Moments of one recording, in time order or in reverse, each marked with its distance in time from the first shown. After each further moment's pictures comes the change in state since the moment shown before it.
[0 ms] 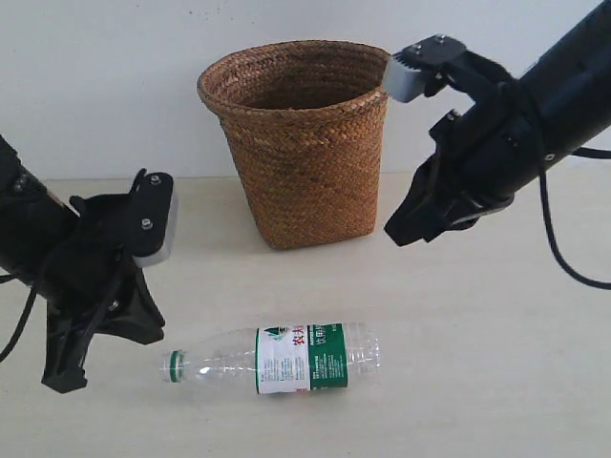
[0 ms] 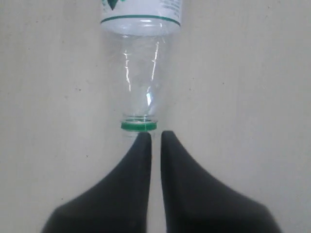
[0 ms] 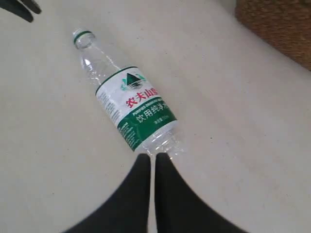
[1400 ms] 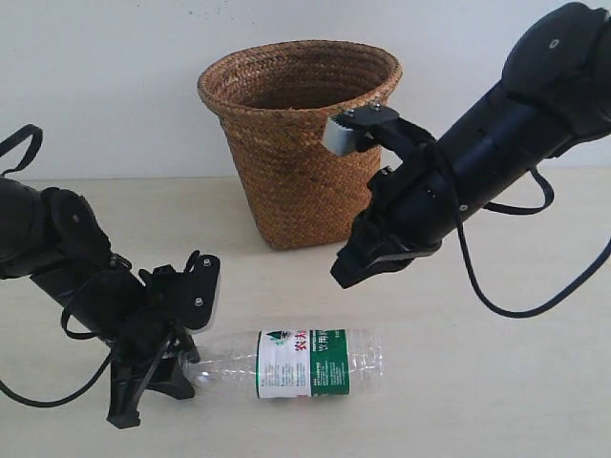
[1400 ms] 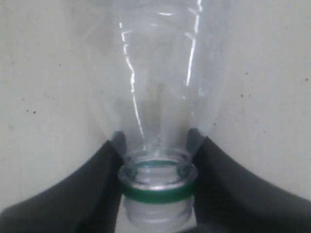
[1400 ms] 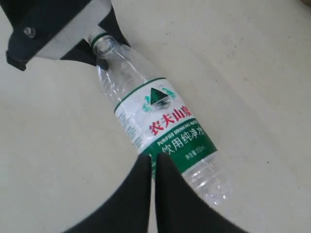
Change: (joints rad) left arm 0.000 0.356 -0.003 -0.136 -0.247 0.265; right arm 0.074 0.169 0.000 0.123 -0.069 0.000
